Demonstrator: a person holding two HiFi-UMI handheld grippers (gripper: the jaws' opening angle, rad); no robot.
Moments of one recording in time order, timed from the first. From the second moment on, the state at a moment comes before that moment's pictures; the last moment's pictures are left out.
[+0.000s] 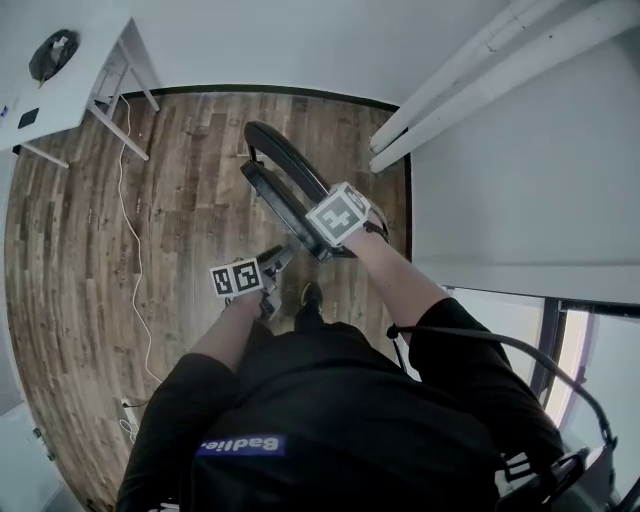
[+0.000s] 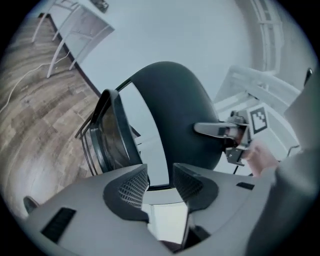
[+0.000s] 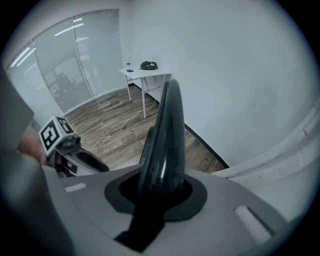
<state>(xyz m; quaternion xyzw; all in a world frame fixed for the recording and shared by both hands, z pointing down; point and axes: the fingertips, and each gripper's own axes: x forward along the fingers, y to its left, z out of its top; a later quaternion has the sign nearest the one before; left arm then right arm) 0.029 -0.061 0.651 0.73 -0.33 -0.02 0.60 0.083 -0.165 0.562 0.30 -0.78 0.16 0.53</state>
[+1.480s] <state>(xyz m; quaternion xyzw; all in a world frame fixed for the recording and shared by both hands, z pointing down) -0.060 -0.011 0.392 0.88 -0.45 0.04 0.13 0.089 -0.166 0.556 0.30 -0.78 0.14 0.53</state>
